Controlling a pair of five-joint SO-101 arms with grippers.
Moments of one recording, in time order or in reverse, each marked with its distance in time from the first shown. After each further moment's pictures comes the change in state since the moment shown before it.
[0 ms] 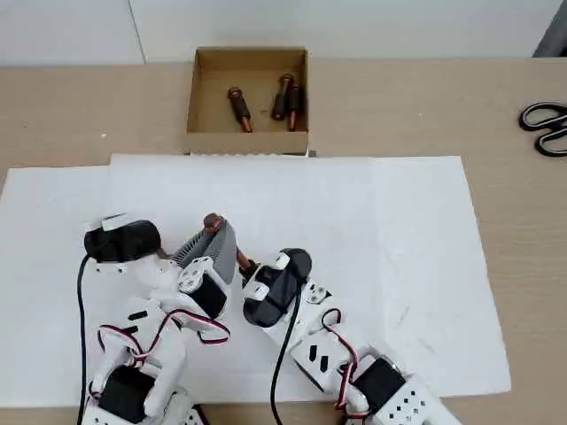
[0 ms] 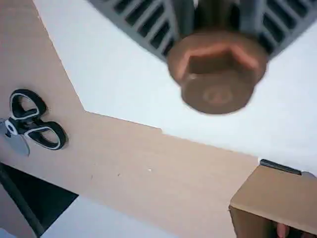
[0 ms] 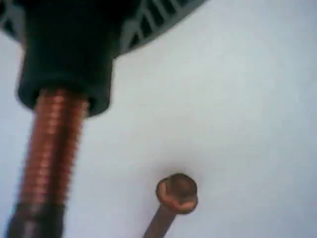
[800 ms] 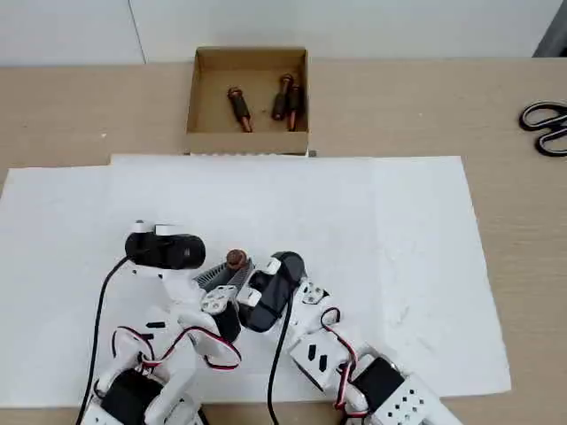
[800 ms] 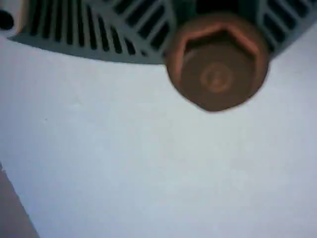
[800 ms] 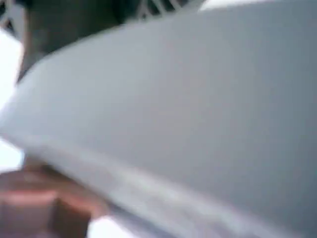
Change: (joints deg) left arm 10.5 -0.9 0.4 15.6 -4.6; right arm 0.3 0.4 -0.6 -1.1 3.6
